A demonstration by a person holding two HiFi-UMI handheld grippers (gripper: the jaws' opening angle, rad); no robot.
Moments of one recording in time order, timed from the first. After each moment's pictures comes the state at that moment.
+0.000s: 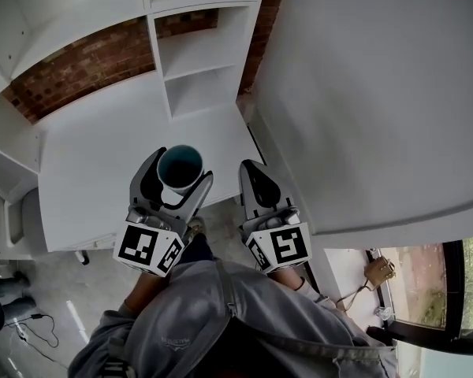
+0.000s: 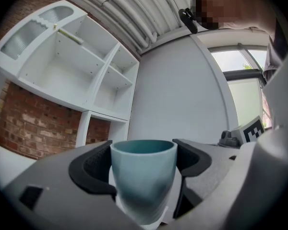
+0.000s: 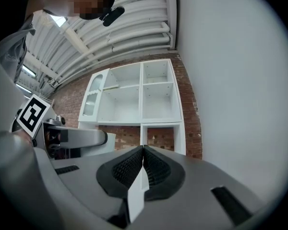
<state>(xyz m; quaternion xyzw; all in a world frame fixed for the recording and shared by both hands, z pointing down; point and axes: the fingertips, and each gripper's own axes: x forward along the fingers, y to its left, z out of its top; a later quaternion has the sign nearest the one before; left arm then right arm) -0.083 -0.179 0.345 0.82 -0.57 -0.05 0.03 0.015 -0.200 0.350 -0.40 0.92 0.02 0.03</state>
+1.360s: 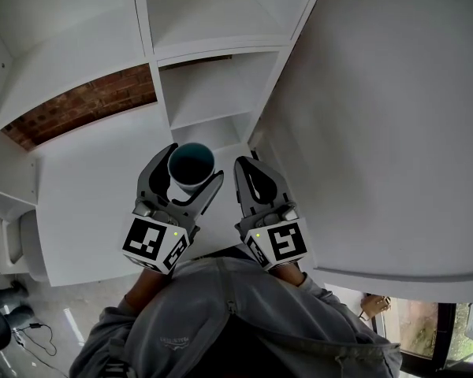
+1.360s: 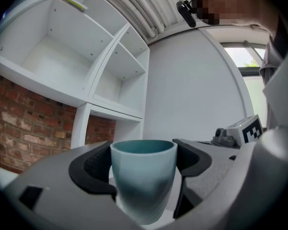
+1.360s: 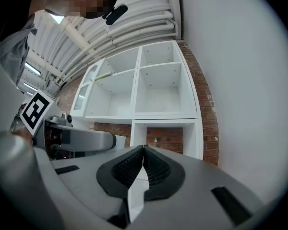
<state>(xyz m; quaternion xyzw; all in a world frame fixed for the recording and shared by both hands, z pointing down) -0.142 -0.359 0.340 0.83 -0.56 -0.04 0.03 -0.076 -0.375 0.341 -0.36 0.93 0.04 0.02</state>
